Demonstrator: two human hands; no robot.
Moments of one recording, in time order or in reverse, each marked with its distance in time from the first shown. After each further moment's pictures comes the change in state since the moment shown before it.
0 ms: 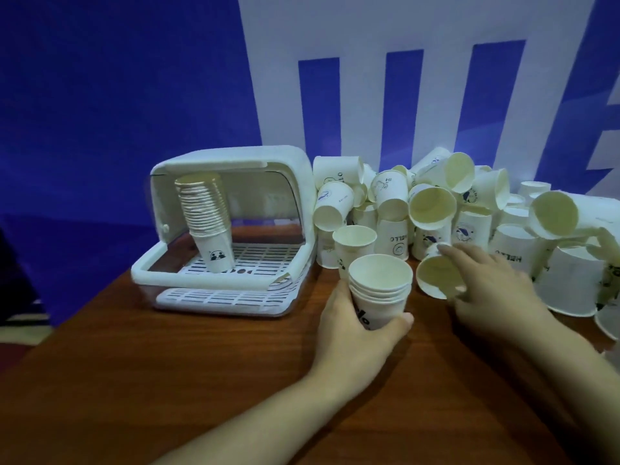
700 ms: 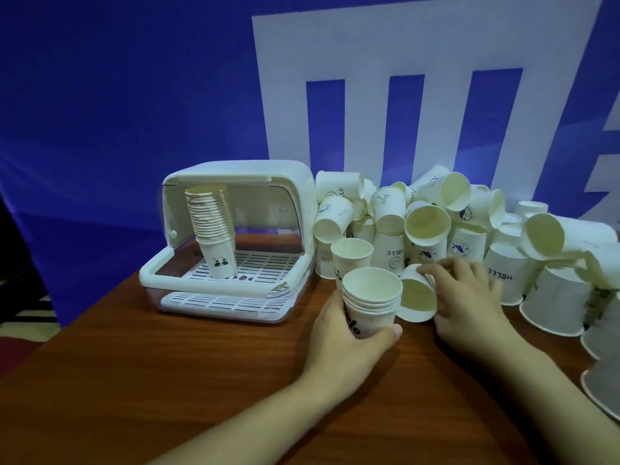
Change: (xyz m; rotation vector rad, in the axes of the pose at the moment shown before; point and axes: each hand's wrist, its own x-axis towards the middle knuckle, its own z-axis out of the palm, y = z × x) left_hand -0.001 0.005 -0.003 0.006 0.000 -0.015; right_hand 0.010 0.005 0.019 0.114 0.234 -0.166
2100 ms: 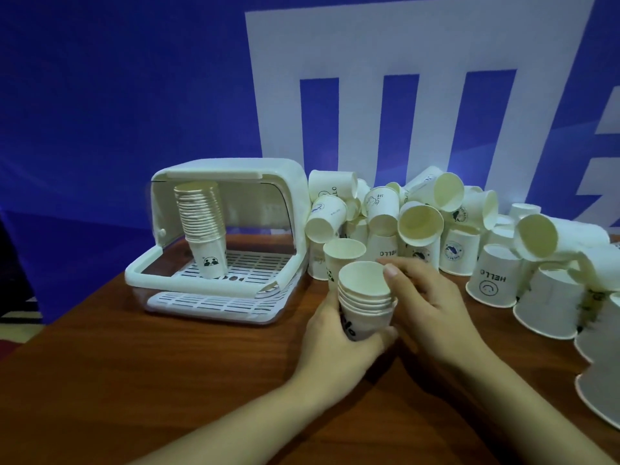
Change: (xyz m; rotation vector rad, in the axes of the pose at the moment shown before) left_hand 0.003 -0.005 0.006 -0.018 0.003 0.064; right_hand -0.018 -0.058 -0.008 1.065 0.112 -0.027
